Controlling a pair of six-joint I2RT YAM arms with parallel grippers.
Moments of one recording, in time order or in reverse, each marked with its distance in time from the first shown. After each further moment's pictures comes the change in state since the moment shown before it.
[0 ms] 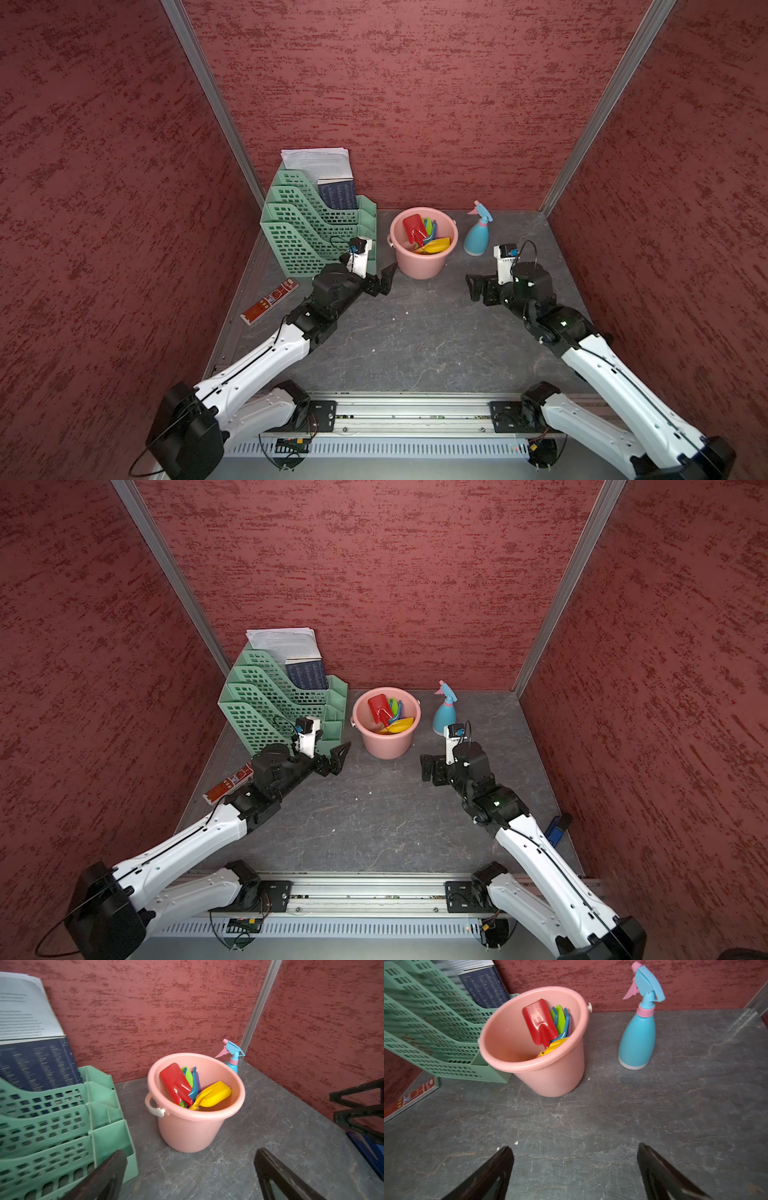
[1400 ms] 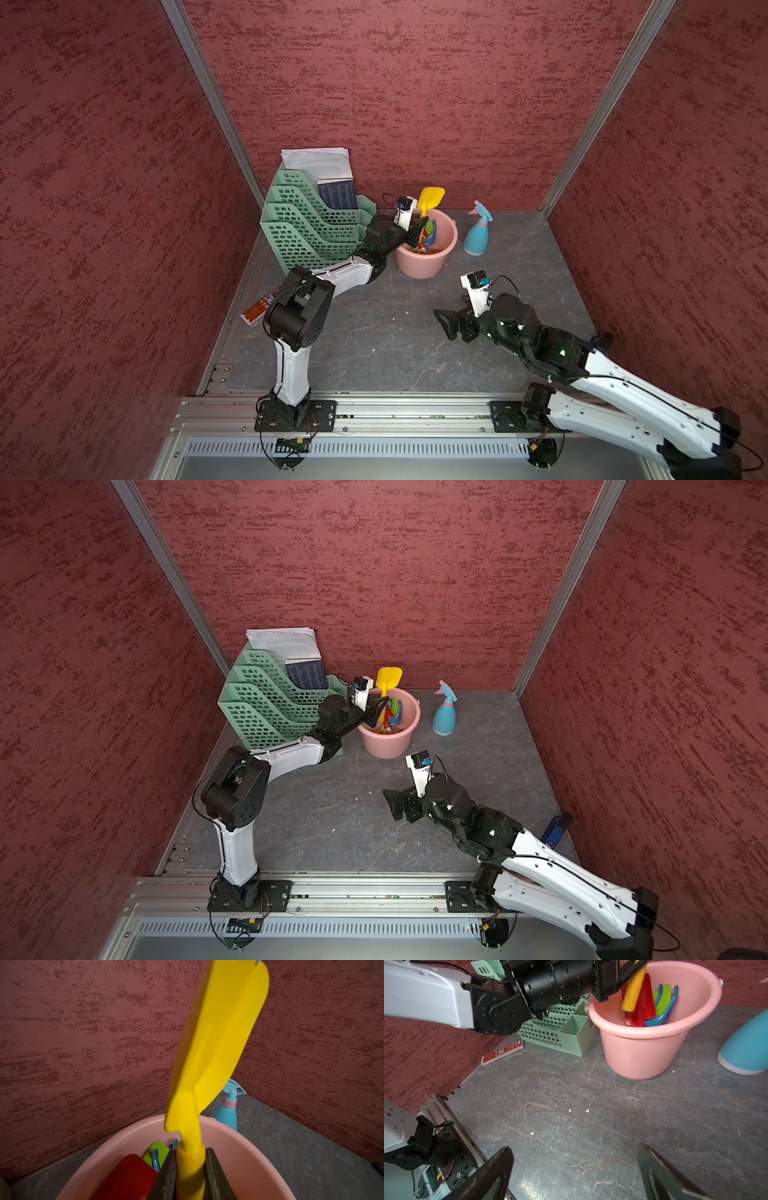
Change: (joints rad) left arm 0.064 0.960 0.643 0.493 0.332 0.034; right arm 0.539 -0.108 -0.058 0.020 0.102 0.132
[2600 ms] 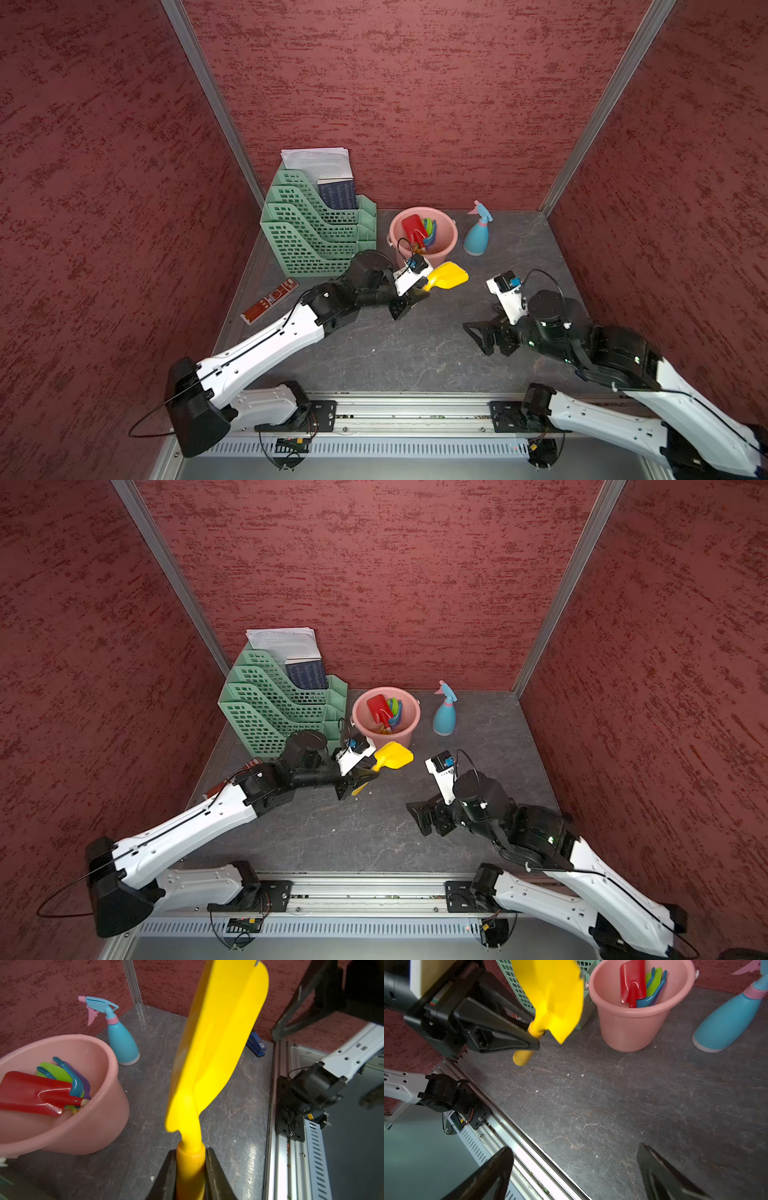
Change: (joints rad) left arm -0.277 -0.739 -0.230 -0.961 0.060 0.240; right arm 0.037 -0.042 0.345 -0.570 -0.035 -0.012
